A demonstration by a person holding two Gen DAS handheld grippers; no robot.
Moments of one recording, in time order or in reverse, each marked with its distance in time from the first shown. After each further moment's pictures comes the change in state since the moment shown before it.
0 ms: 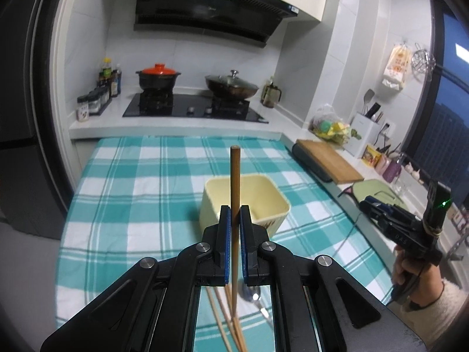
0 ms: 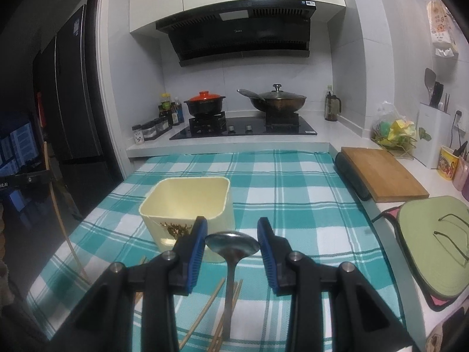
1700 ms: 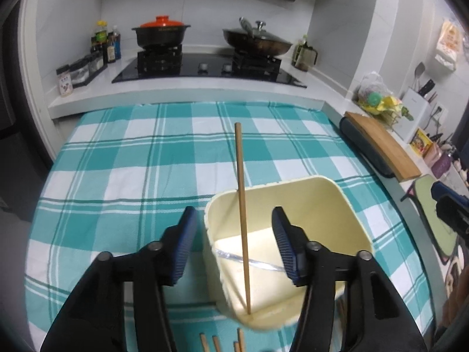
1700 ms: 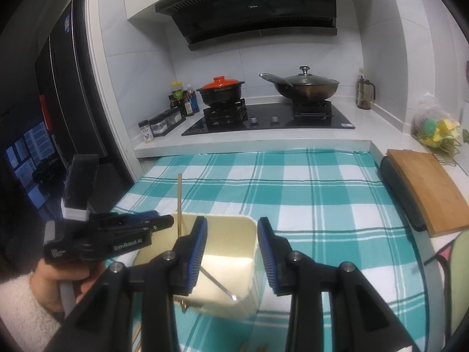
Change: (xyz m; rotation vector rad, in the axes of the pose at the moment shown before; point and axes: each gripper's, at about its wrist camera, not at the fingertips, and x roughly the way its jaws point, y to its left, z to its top) left arm 0.217 0.019 0.010 -0.017 0.174 0.129; right arm 0.126 0.013 0.065 0.024 0.099 0.104
